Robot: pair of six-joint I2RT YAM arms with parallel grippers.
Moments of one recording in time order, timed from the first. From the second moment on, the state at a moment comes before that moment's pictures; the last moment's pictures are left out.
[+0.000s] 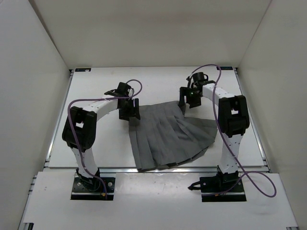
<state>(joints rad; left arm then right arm) -0.38 1.86 1.25 -0.58 0.17 -0.39 0.19 2.09 1.55 -0.57 -0.27 0.14</state>
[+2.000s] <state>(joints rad) -0.35 2.05 1.46 -0.48 -0.02 -0.40 0.21 2.22 1.76 -0.63 -0.19 0.12</state>
